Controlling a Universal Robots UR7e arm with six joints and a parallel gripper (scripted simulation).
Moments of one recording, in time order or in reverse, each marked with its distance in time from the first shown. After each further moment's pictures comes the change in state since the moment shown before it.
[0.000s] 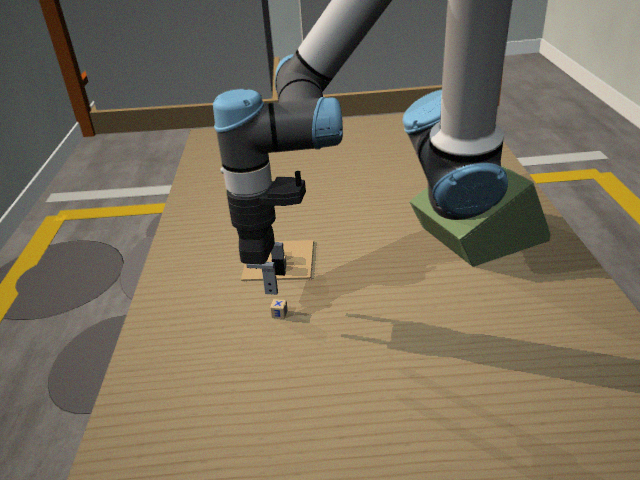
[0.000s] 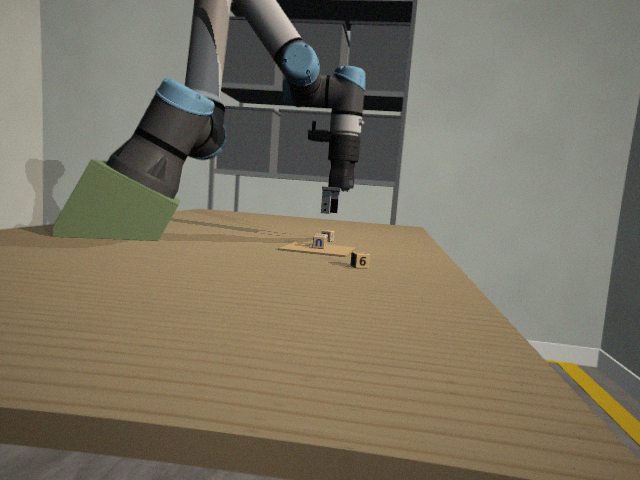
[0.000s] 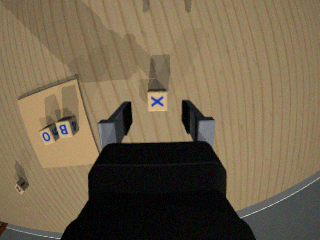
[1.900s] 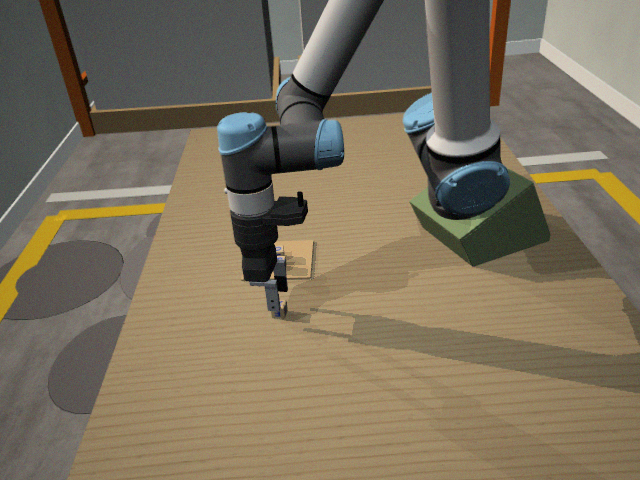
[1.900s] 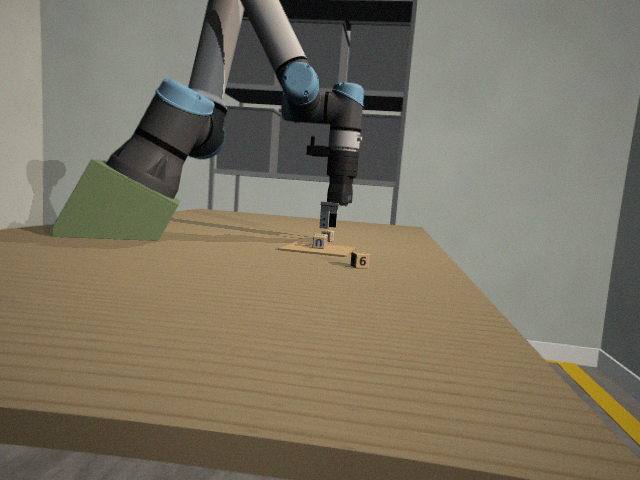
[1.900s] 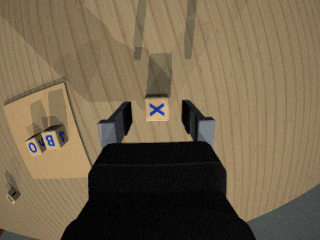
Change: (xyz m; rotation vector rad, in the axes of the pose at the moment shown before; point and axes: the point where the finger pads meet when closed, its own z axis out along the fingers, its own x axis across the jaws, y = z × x) arm 0.000 -0.001 0.037 0.000 0.000 0.000
